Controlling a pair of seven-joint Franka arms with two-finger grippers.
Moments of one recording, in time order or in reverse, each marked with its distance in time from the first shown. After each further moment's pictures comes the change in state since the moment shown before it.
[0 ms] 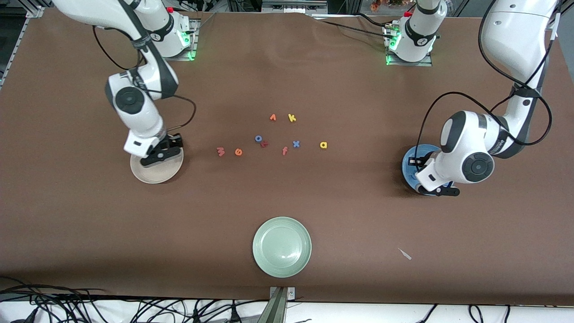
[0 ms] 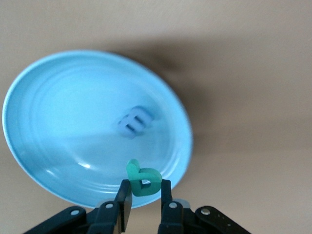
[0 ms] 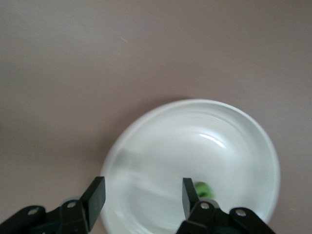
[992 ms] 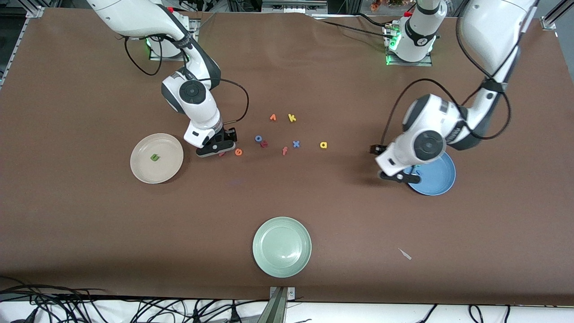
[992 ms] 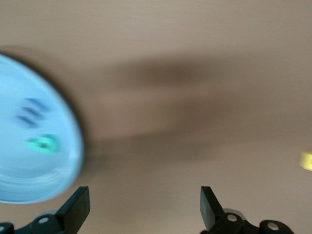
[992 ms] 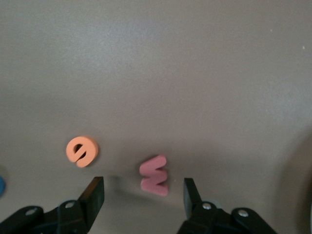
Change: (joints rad) left arm -0.008 -0.033 -0.293 -0.060 0.062 0.063 -0.258; right arm 0.105 0.160 0.119 0.055 -0.046 0.116 0.370
